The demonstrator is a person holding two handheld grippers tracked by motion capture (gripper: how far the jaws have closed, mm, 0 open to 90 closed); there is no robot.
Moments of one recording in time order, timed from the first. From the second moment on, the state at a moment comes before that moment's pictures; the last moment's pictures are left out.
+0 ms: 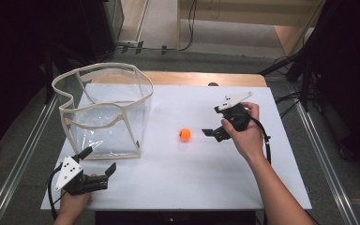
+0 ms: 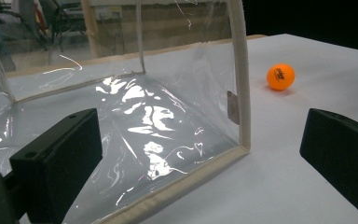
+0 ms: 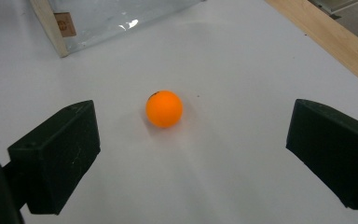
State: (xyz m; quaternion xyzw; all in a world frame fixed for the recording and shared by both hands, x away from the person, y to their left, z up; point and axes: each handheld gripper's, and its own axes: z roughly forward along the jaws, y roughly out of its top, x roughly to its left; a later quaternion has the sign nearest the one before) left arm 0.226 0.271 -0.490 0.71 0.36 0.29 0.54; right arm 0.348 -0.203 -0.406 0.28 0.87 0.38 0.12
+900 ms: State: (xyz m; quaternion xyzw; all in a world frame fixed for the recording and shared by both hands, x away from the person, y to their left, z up) left arm 0.226 0.271 -0.490 0.71 0.36 0.29 0.54; right arm 0.367 -0.176 -0.413 0.26 0.90 0.35 0.08
